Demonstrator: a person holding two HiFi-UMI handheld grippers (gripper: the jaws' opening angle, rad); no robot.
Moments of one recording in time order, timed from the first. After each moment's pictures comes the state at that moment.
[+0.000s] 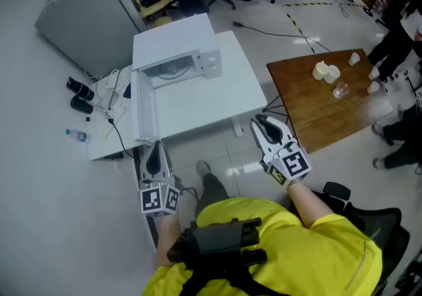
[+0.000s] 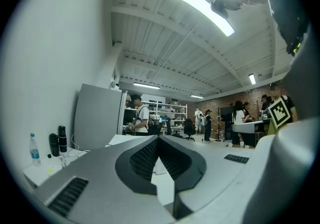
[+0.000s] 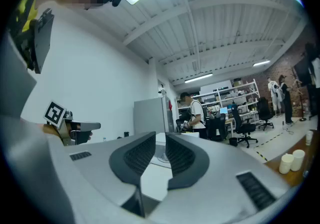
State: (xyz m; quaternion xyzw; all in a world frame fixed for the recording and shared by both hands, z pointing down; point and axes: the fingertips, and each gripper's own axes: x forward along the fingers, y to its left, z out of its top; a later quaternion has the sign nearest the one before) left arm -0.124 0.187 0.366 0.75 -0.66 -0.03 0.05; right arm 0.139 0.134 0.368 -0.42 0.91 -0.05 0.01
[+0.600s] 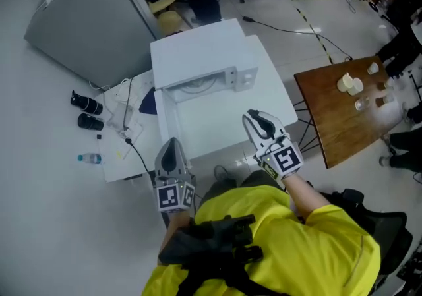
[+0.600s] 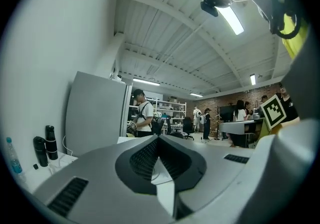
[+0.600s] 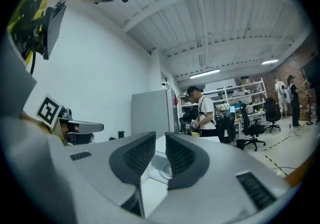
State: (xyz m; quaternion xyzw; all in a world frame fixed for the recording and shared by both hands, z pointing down) left arm -0.242 0.020 0.387 0.77 -0.64 -0.03 0.06; right arm -0.041 -0.031 0.377 -0.41 0.91 -0.04 -0.01
